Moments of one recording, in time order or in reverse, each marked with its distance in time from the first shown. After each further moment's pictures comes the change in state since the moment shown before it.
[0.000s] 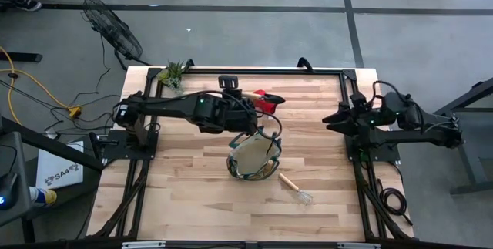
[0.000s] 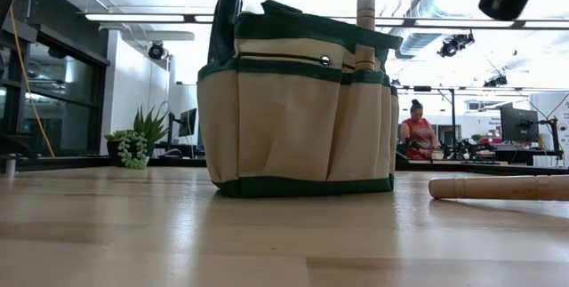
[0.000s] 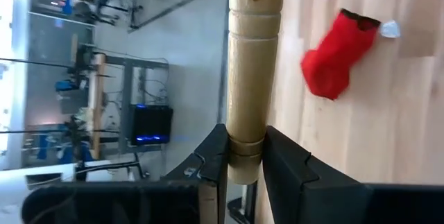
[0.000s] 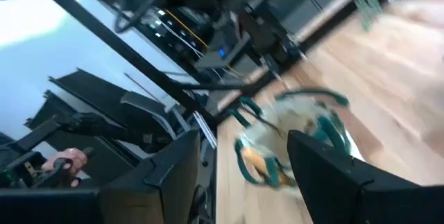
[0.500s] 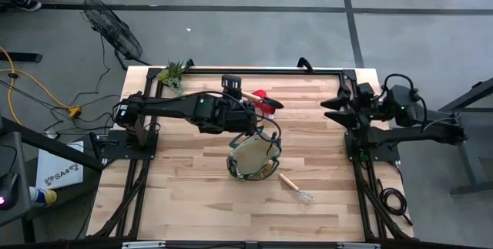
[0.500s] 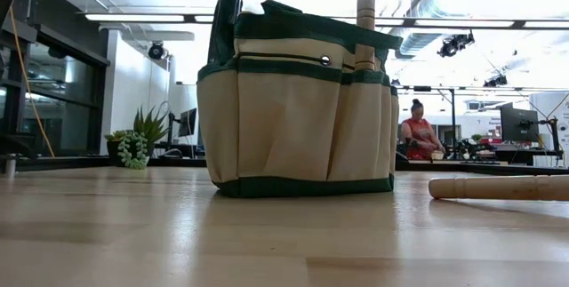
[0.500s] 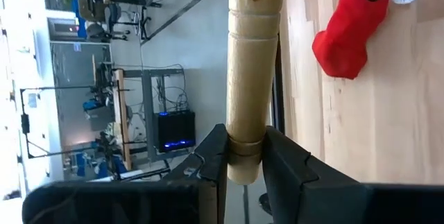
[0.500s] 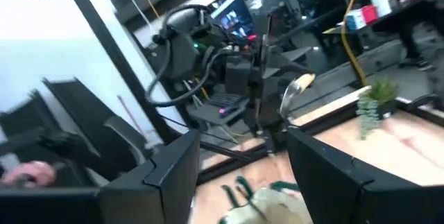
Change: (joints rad) left arm -0.004 0.000 0.003 -0.014 -0.034 0.159; right arm 0.000 0.130 0.081 0.239 0.097 -0.277
